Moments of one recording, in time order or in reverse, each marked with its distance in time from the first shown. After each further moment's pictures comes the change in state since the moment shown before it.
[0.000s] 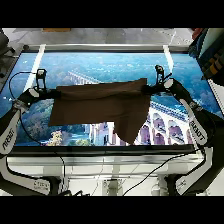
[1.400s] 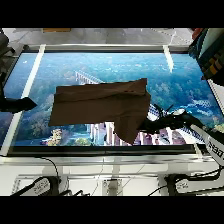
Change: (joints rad) left arm 0.334 0.454 -0.087 0.008 -0.742 -0.106; right arm -0.092 0.288 -0.732 0.424 0.382 -0.238
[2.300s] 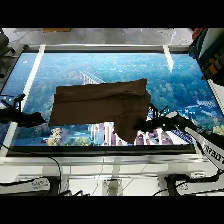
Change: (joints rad) left arm 0.016 -0.240 -0.091 0.048 -0.032 -0.036; right arm 0.103 0.004 -0.043 0.080 -0.196 -0.044
